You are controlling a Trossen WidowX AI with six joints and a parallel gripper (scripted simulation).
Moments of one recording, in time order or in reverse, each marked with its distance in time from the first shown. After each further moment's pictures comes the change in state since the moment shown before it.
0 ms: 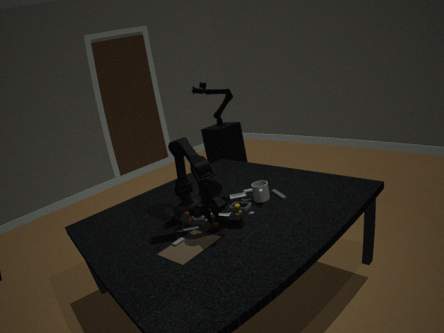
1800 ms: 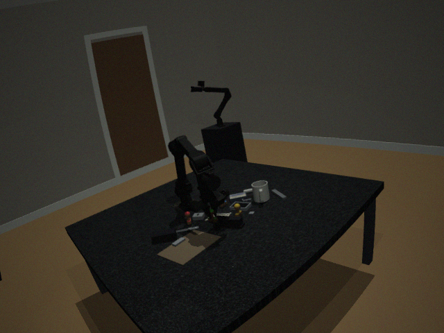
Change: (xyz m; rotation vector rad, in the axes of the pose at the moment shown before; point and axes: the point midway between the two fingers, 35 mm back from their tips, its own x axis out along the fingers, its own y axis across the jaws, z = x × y) arm -0.026 0.000 0.002 -0.002 0.000 0.002
